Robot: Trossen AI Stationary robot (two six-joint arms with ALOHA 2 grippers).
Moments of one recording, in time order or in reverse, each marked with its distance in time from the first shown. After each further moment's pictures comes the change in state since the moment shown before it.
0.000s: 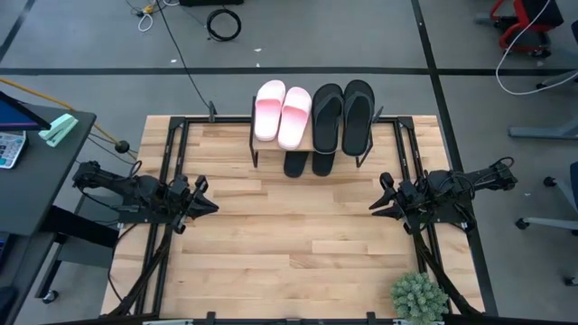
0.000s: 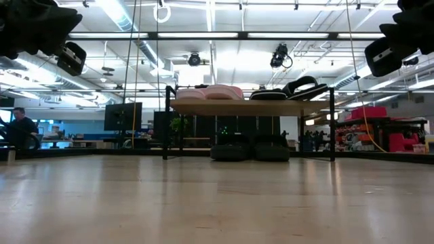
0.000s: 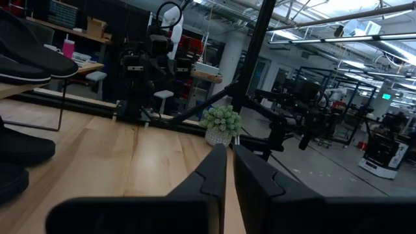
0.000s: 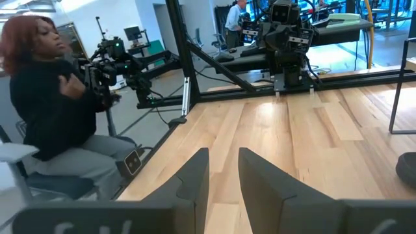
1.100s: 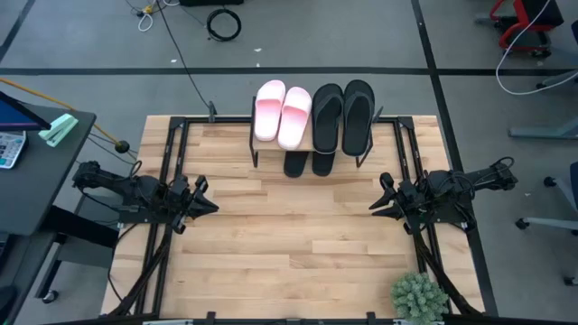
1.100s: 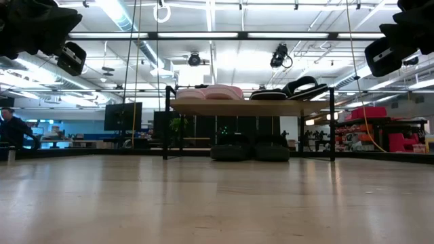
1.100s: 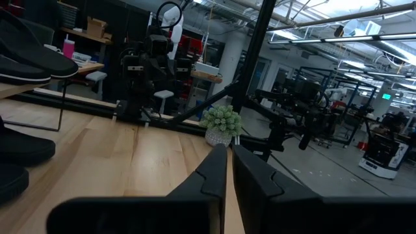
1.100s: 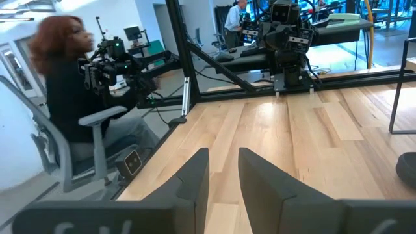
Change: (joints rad) left arm 0.000 0.000 0.000 0.000 0.000 0.000; right arm 0.000 0.000 0.000 0.000 0.000 0.000
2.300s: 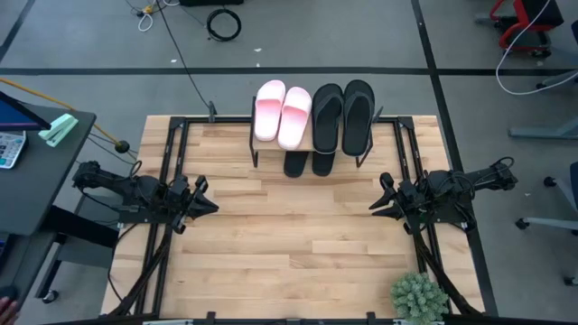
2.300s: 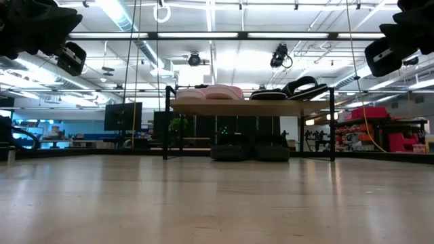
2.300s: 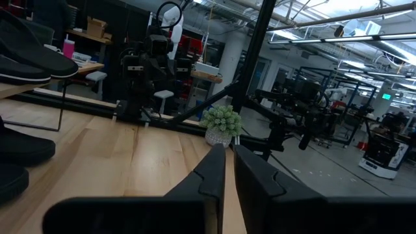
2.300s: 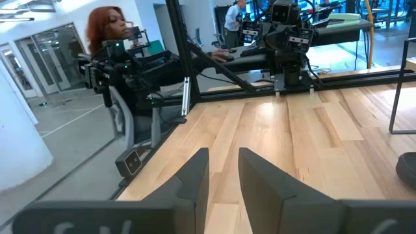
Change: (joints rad) left arm 0.000 0.000 0.000 0.000 0.000 0.000; right arm 0.000 0.000 0.000 0.000 0.000 0.000
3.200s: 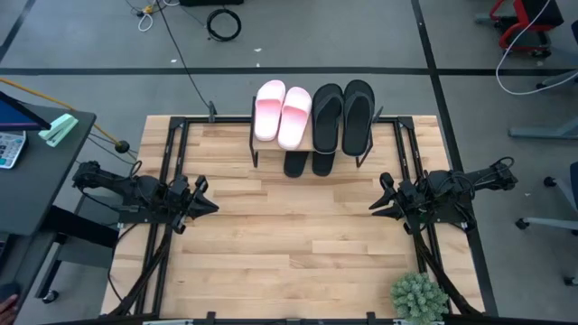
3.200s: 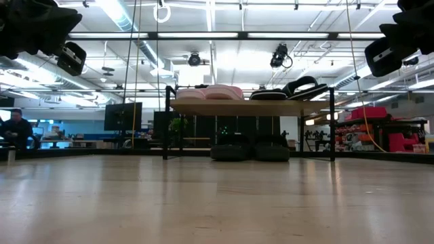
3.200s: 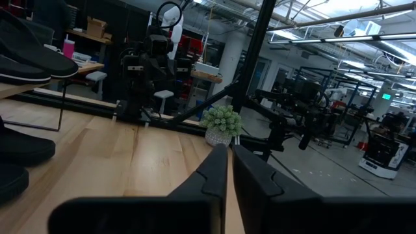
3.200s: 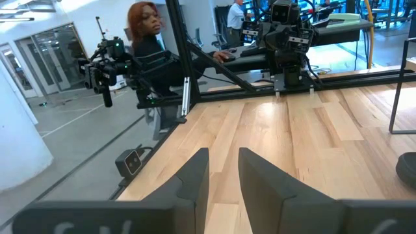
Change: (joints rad) left arm 0.000 0.000 0.000 0.000 0.000 0.000; right arm 0.000 0.000 0.000 0.000 0.000 0.000
